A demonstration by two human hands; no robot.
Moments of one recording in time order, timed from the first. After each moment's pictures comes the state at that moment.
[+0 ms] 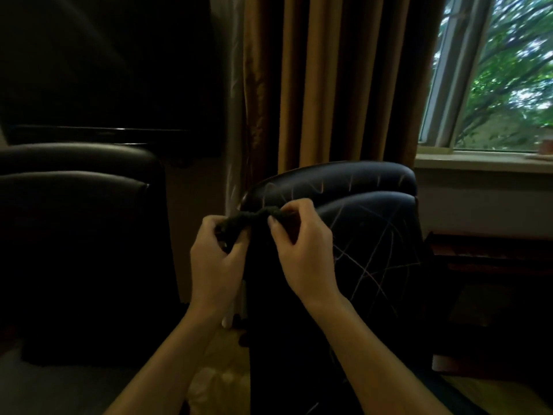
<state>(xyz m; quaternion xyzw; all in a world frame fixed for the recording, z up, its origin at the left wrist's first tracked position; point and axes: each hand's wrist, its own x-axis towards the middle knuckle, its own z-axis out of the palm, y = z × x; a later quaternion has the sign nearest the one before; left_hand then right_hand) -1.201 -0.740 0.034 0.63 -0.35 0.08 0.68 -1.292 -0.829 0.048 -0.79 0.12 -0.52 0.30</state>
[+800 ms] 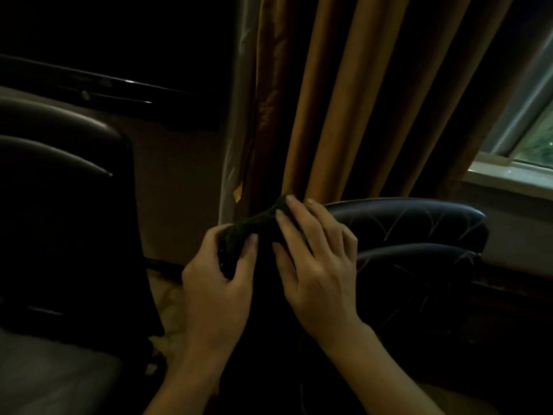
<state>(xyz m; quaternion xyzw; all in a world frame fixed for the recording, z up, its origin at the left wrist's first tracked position) -1.189 -0.834 0.083 0.70 -0.25 0.10 0.66 -1.251 -0.951 0.081 -0.87 0.09 -0.47 -0.10</state>
